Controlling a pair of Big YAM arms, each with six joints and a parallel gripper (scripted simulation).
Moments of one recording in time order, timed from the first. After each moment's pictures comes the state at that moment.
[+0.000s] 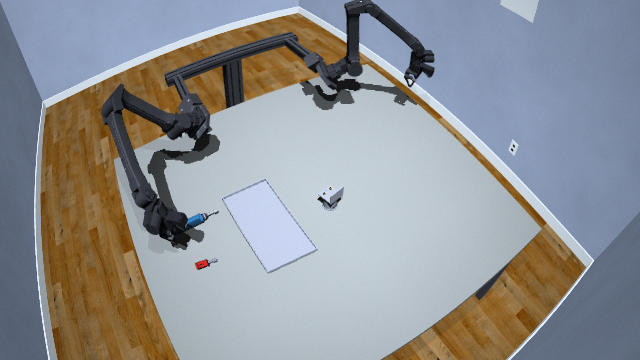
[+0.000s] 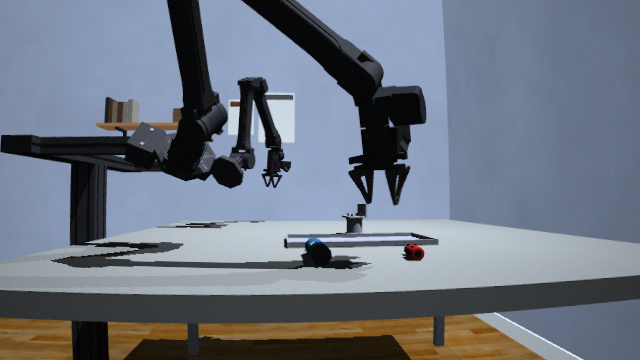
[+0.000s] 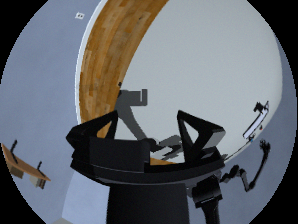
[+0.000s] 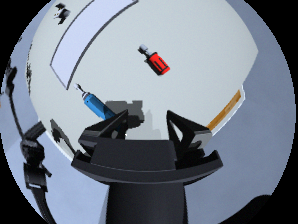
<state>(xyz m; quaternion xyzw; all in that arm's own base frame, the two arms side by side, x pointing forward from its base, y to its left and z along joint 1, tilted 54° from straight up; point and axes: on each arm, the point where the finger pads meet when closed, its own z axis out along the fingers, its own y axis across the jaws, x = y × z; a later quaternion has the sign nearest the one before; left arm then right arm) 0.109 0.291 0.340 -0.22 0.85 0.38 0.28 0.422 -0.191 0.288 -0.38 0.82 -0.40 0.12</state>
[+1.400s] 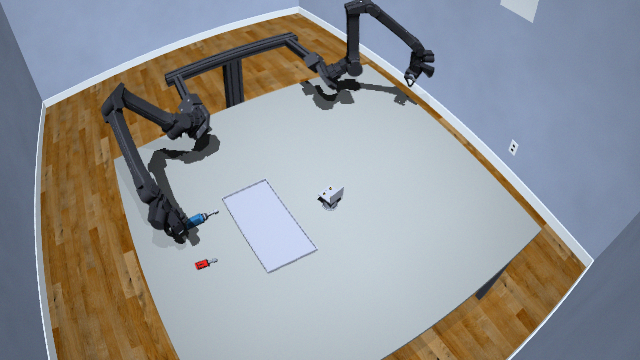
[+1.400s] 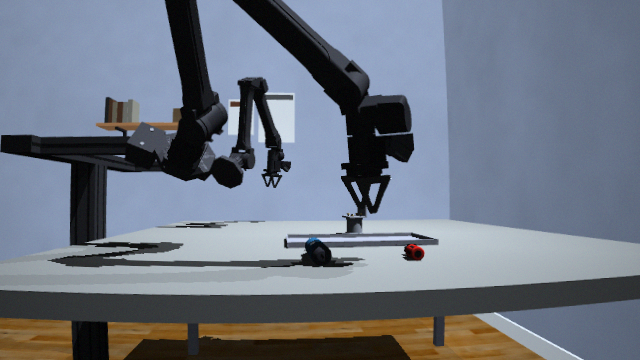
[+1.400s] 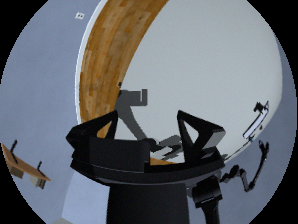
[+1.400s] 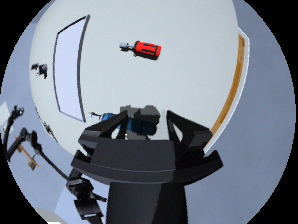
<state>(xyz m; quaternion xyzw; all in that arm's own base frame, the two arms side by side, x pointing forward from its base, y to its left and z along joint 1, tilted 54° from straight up) 0.109 0.291 0.340 -0.22 0.85 0.38 0.28 0.404 -0.196 0.258 -0.12 0.90 -0.37 0.22</state>
